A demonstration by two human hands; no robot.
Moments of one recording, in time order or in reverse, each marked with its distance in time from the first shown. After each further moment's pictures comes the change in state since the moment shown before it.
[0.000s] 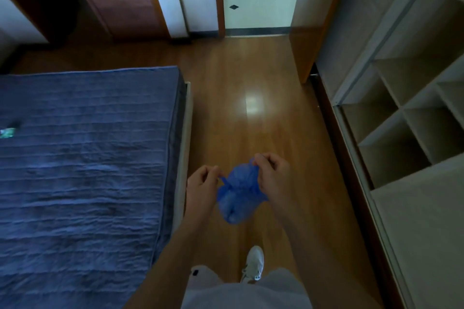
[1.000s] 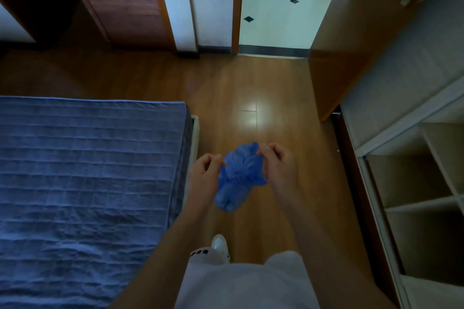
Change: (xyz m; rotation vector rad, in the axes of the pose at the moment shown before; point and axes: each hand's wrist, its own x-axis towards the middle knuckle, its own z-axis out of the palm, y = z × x) left_hand 0.403 0.121 0.000 -0.048 0.025 0.060; right_hand 0.371 -0.109 0.172 -0.083 -0.011 -0.020
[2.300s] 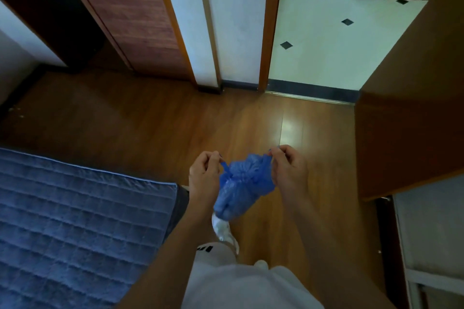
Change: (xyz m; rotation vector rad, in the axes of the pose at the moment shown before) left_hand 0.491 0.134 0.176 0.054 0.284 -0.039; right_hand 0.550 -0.119 0.047 0.072 -0.117 -0.037
